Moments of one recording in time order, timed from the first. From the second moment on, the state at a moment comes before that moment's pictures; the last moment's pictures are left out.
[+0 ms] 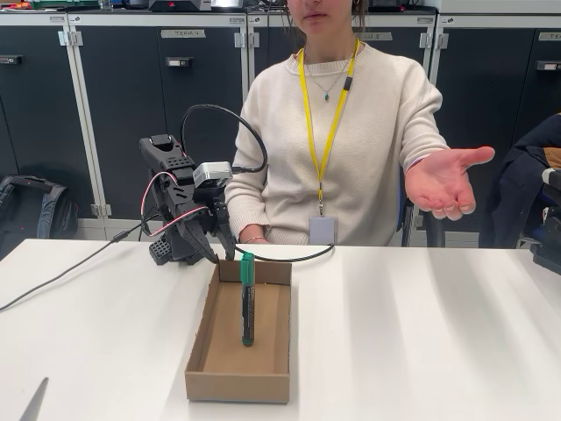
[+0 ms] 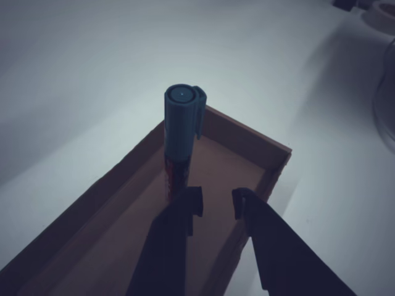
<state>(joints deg) -27.6 147.6 156.0 12.4 -102.6</state>
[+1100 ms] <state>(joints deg) -32.5 139.1 157.0 2.2 -101.2</state>
